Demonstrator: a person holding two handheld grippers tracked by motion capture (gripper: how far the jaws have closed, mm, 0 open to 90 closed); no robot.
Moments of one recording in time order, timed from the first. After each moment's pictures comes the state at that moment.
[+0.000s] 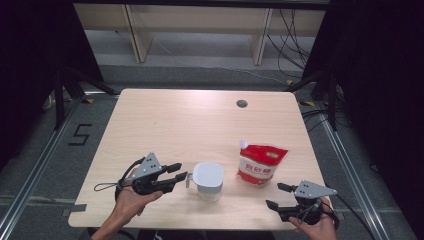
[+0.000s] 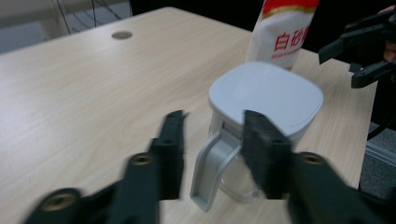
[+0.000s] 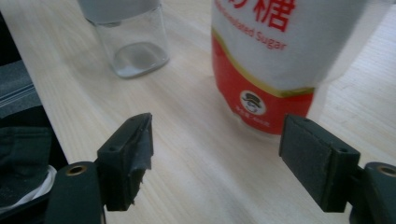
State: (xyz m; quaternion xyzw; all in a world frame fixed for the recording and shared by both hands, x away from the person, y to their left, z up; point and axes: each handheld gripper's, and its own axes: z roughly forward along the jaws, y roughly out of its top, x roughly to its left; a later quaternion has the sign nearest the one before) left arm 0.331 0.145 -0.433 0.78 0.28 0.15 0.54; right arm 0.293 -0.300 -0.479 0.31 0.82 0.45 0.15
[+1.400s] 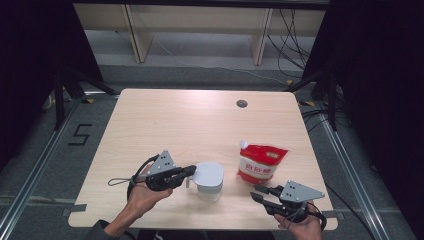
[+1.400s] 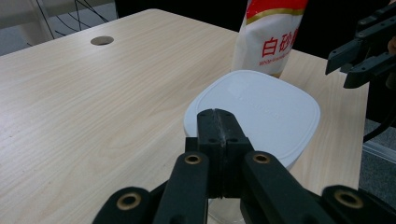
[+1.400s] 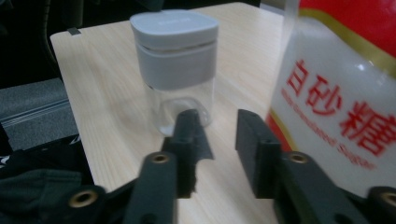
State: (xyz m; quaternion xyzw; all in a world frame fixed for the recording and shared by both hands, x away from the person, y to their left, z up) left arm 0.340 0.118 -0.438 0.79 0.27 0.13 0.53; right arm 0.288 -0.254 -0.461 0.24 0.80 0.52 0.17
